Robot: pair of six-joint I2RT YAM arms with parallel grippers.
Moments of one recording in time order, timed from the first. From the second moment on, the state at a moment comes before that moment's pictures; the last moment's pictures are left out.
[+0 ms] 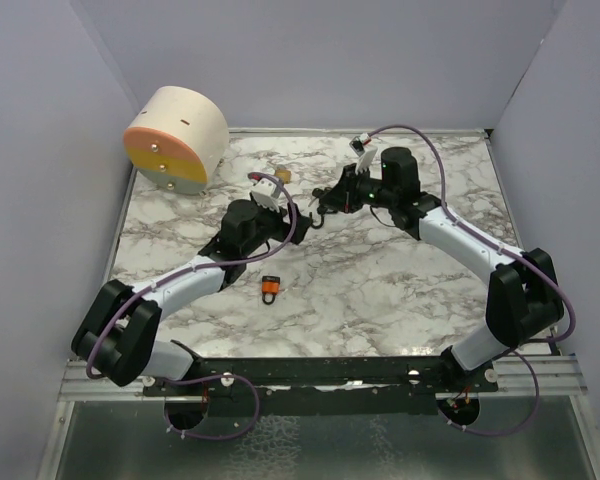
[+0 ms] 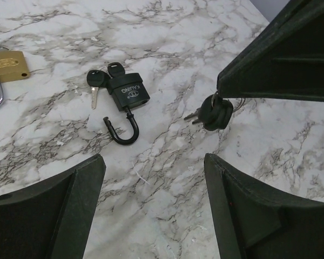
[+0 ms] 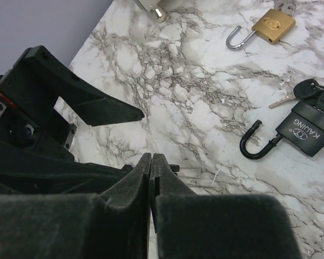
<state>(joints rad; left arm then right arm) -0.56 1.35 0.68 0.45 0.10 -0.32 0.47 1.57 1.13 0.07 -0.53 0.34</state>
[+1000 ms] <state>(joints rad) -0.56 1.44 0.58 0.79 0.17 -0.15 0.45 1.55 1.14 0.10 -0.66 0.40</state>
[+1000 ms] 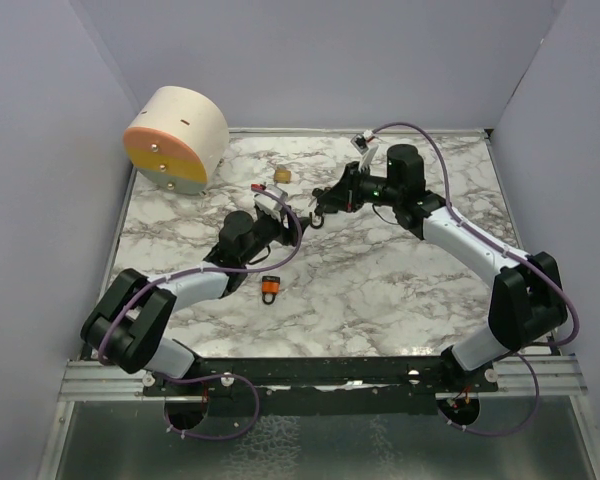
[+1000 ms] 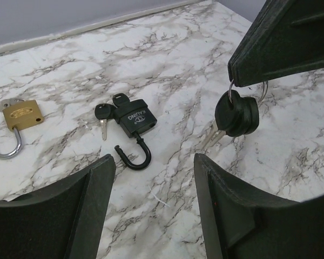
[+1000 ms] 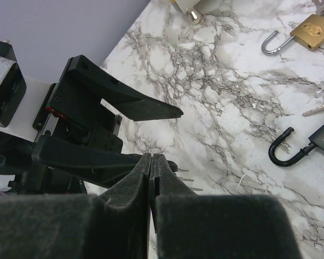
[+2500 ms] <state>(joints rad) -0.56 1.55 0.62 0.96 0.29 -0.14 0.44 1.54 1.14 0.11 -0.70 0.46</state>
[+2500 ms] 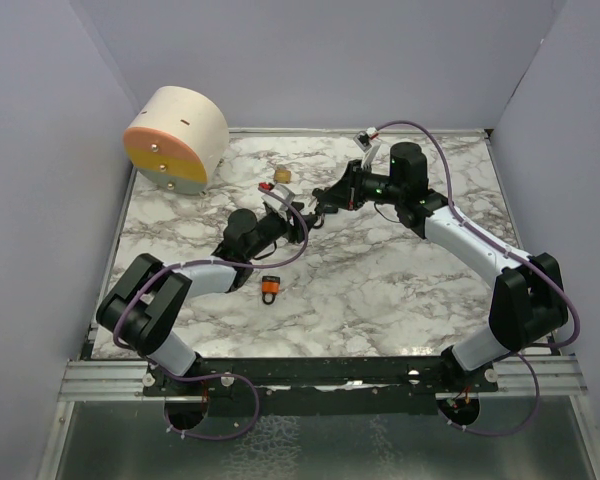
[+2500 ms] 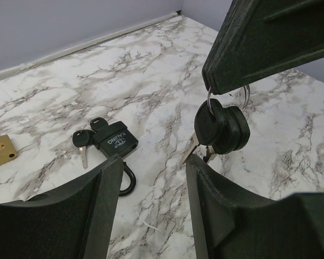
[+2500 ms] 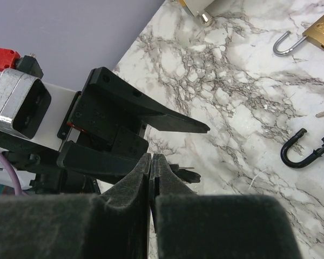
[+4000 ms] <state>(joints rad) -0.56 1.55 0.71 0.84 0.41 -0.16 0.31 1.54 1.10 0.17 -0.71 0.53</state>
